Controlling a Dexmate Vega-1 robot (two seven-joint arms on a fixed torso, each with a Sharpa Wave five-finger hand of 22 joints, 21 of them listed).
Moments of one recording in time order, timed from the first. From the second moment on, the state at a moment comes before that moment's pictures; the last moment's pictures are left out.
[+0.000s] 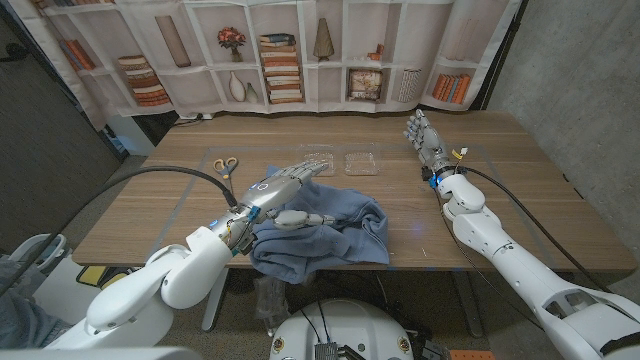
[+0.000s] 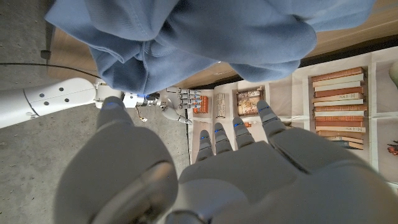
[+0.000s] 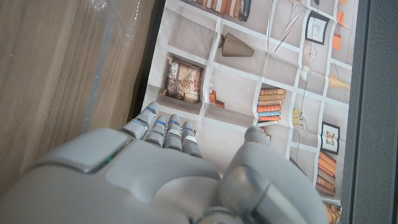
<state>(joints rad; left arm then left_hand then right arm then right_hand) 1.61 0.89 0.11 -2.44 0.69 0.11 0.05 0.61 -0.13 0.01 -0.06 0.39 -0.02 -0.09 0.19 0.19 -0.02 -0.03 0.20 0.19 -0.02 0.09 0.18 0.18 0.05 0.22 0.20 0.18 -0.79 -0.44 -0.38 -1.23 0.64 0.38 0.04 0.28 0.00 0.18 0.01 0.22 0.08 0.08 0.20 0.18 0.09 0.10 0.22 0.18 0.01 0.06 0.19 0.18 0.11 -0.02 0.26 0.18</state>
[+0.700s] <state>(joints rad) 1.57 0.91 0.20 -2.45 0.73 0.20 0.04 0.62 -0.12 0.00 -0.07 0.39 -0.02 -0.09 0.19 0.19 -0.02 -0.03 0.20 0.19 -0.02 0.08 0.18 0.18 0.05 0.22 0.20 0.18 -0.80 -0.44 -0.38 -1.25 0.64 0.38 0.04 0.28 0.00 0.17 0.00 0.22 0.08 0.08 0.20 0.18 0.09 0.10 0.22 0.18 0.01 0.06 0.19 0.18 0.11 -0.02 0.25 0.18</state>
